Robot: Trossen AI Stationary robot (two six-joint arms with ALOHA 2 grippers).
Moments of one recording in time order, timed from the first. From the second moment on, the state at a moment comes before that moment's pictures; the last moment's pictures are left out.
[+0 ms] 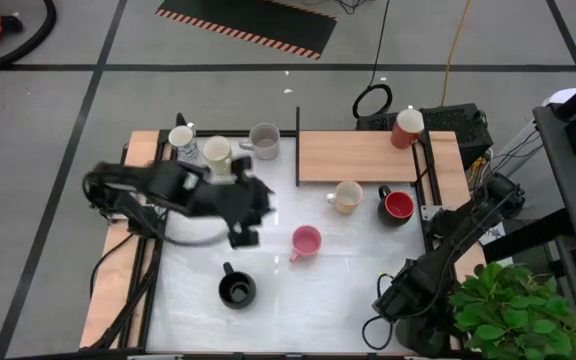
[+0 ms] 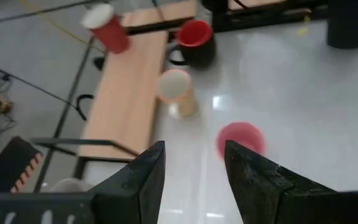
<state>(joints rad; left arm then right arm) -0.26 1.68 2.14 -1.26 -0.46 -0.07 0.77 1.54 1.08 -1.09 -1.22 1.28</state>
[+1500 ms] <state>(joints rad) -0.14 1.54 2.14 -1.36 -0.39 -0.05 0.49 1.45 1.18 -0.83 -0.30 1.53</state>
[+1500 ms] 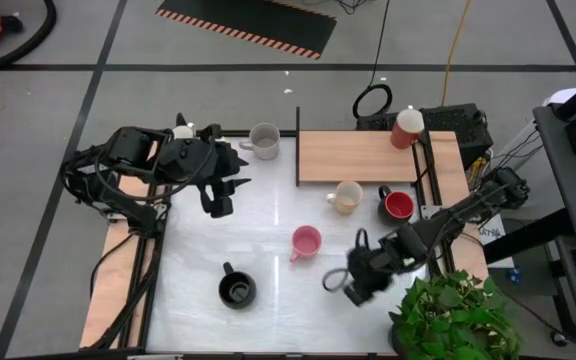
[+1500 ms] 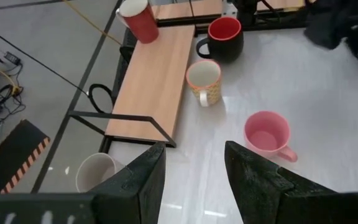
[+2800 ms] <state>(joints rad) -0.06 1.54 2.14 -1.46 -0.47 -0.09 0.72 1.46 0.74 -0.09 -0.65 1.91</state>
